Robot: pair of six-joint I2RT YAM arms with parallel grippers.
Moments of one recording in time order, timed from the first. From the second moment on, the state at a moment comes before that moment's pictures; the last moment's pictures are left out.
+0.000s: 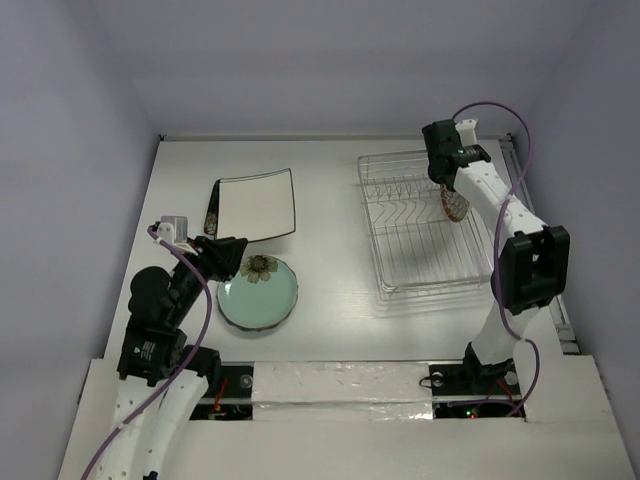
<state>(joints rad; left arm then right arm) -0.22 0.35 0.65 -0.33 0.21 -0.49 0.24 1.78 1.61 -0.83 0.89 0.19</state>
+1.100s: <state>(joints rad) -0.22 0.37 0.65 -0.33 0.20 -0.49 0.31 1.74 1.62 -0.93 0.89 0.13</state>
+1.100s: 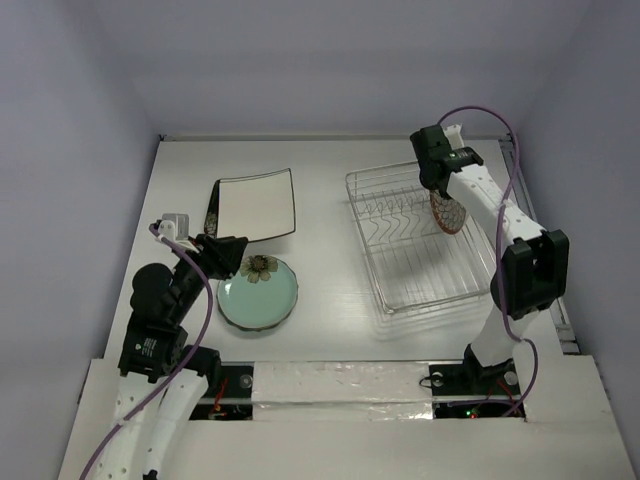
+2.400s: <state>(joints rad) -0.24 0.37 0.65 -0.30 0.28 -0.49 0.41 1.97 1.74 -0.96 1.22 0.21</state>
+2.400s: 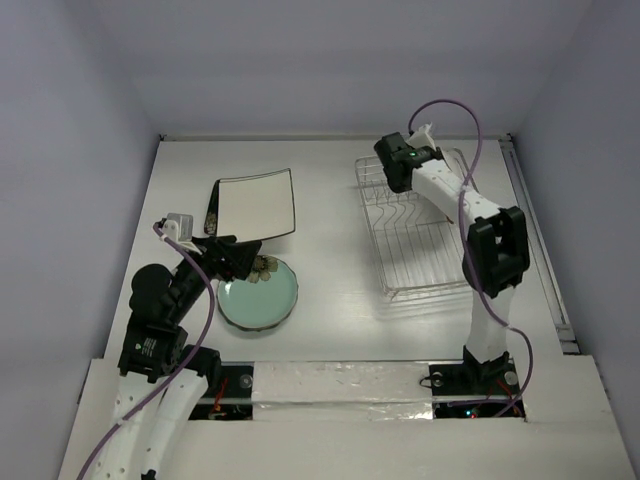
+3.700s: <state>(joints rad) -0.24 0.36 0.65 -0.30 0.26 -0.49 0.61 1.27 1.50 -0.84 0.63 0.37</state>
